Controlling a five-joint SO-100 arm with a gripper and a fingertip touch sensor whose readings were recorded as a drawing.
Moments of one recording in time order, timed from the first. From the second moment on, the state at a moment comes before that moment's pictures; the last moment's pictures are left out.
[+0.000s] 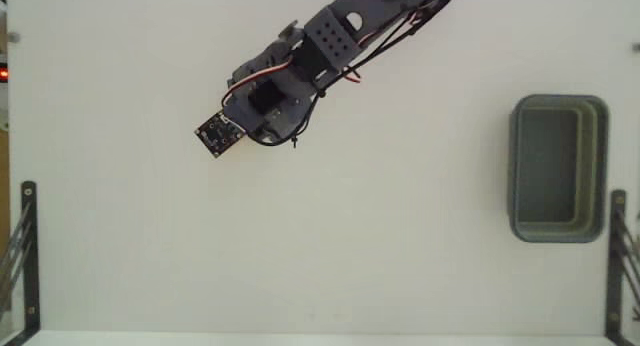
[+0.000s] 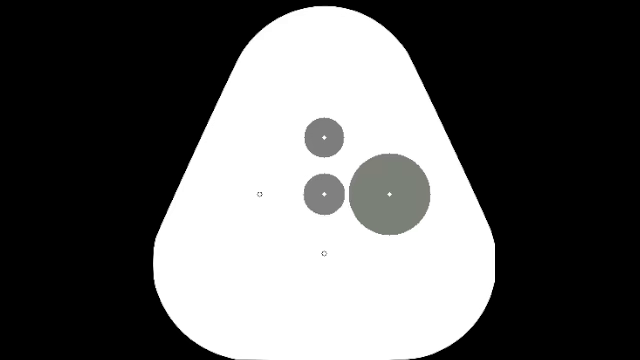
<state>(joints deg) 48.3 104.0 123.5 37.2 -0.3</state>
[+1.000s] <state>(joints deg) 48.3 104.1 117.1 47.1 -0.3</state>
